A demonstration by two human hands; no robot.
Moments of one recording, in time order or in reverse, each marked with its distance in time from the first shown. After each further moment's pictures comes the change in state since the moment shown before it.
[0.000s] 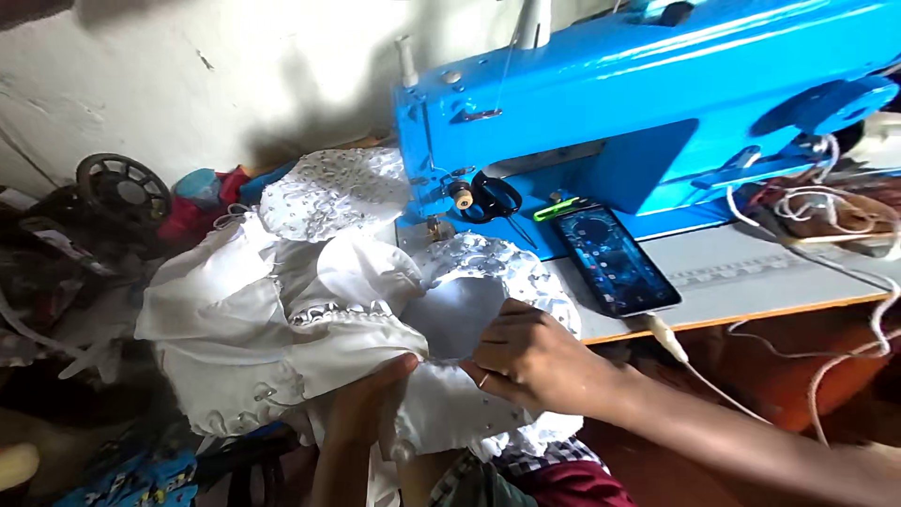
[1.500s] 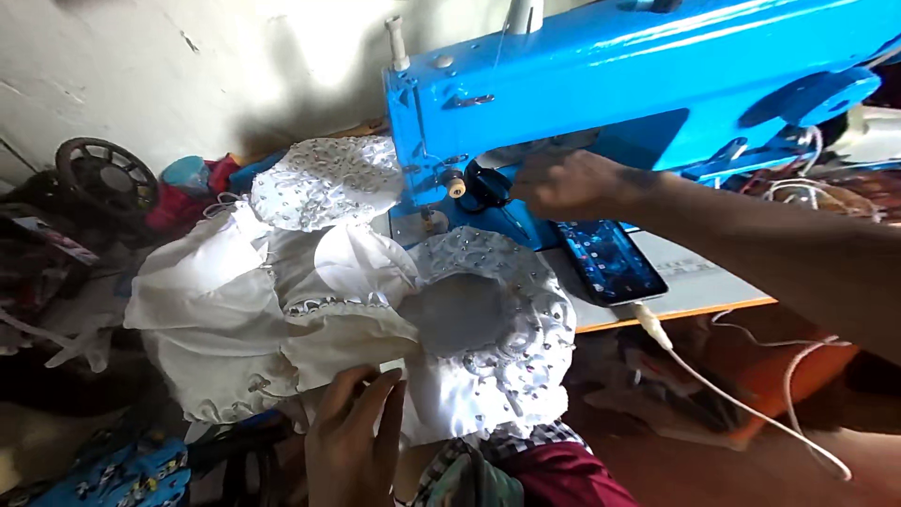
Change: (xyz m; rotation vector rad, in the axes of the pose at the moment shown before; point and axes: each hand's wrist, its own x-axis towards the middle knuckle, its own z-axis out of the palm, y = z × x) left_hand -0.054 0.007 -0.003 1.076 0.127 0.909; right_hand 0.032 0.174 -0.071 -0.423 -0.492 0.034
